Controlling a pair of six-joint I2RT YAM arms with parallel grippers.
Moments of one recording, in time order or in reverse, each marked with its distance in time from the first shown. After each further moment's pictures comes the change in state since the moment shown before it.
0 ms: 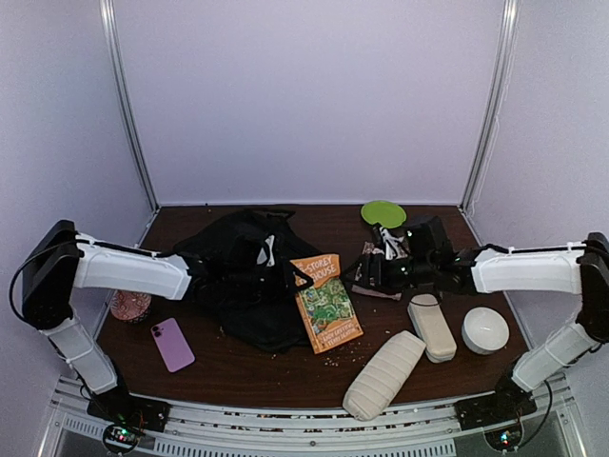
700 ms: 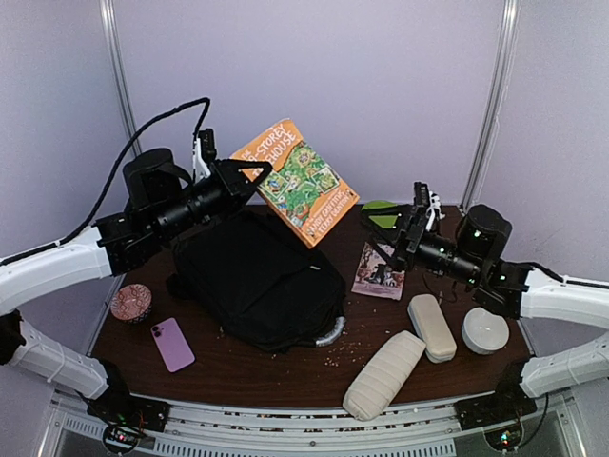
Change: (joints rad) left arm 0.064 -0.402 0.132 0.047 -0.175 0.061; right arm 0.119 -0.378 -0.132 0.365 0.162 0.353
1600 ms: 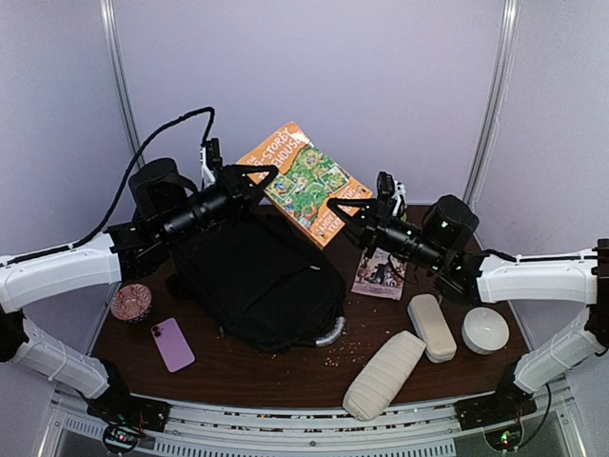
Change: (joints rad) left arm 0.001 0.035 -0.066 0.173 0.076 -0.148; right arm 0.037 0.318 0.135 0.383 -0.076 0.286
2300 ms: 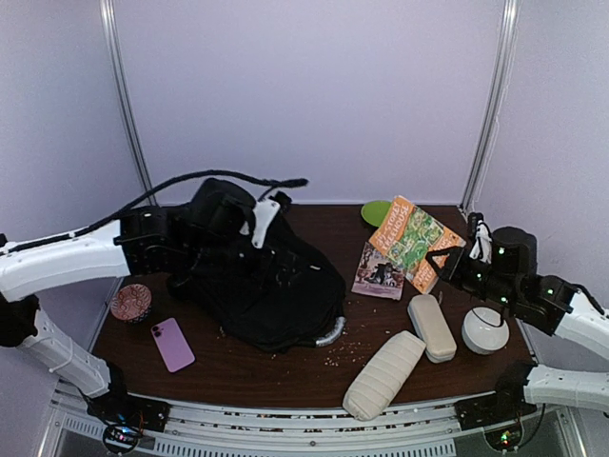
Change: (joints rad) left arm -0.260 0.094 0.270 -0.945 -0.291 0.727; right arm -0.193 -0.657 -0.223 -1.023 0.414 -0.547
